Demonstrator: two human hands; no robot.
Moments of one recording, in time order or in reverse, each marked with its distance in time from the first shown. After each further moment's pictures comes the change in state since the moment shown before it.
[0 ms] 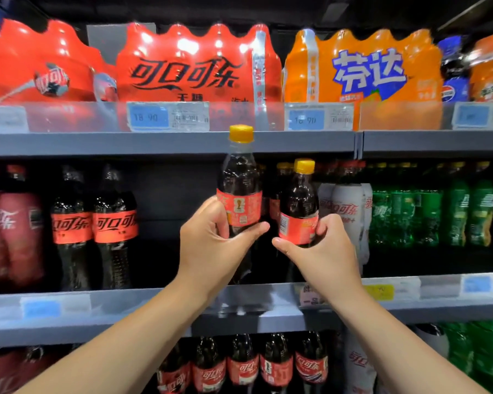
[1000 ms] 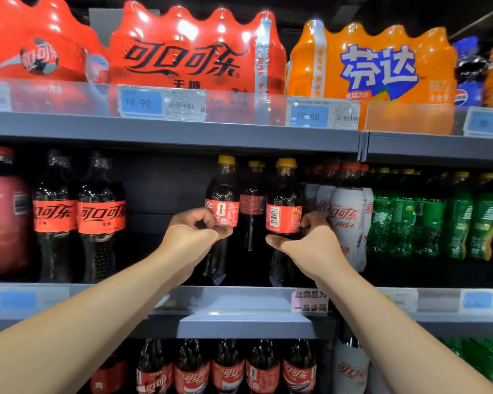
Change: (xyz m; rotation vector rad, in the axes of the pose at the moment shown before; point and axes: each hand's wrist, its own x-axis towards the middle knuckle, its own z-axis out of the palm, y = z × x) left_hand 0.019 -0.063 -0.001 -0.120 -0.128 -0.626; right_hand 0.042 0.012 0.015 0.047 -0.263 0.139
